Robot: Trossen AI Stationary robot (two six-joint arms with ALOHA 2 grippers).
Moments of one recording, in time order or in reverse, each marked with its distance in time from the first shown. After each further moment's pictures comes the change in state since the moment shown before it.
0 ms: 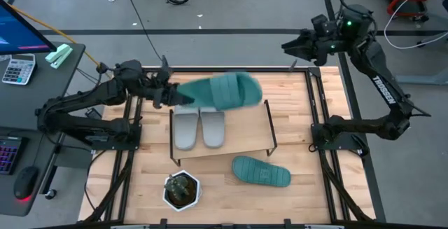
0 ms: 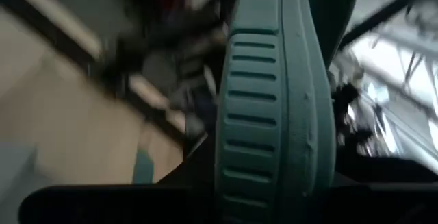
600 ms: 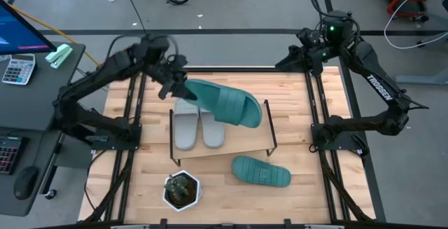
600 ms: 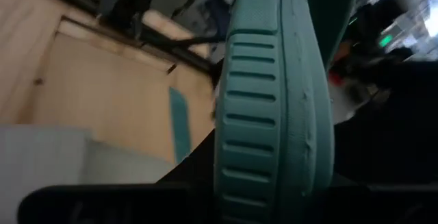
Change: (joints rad) left arm 0.177 0.344 0.523 -0.710 0.362 0.576; right arm 0.113 0.041 0.000 -0.155 -0.091 -0.014
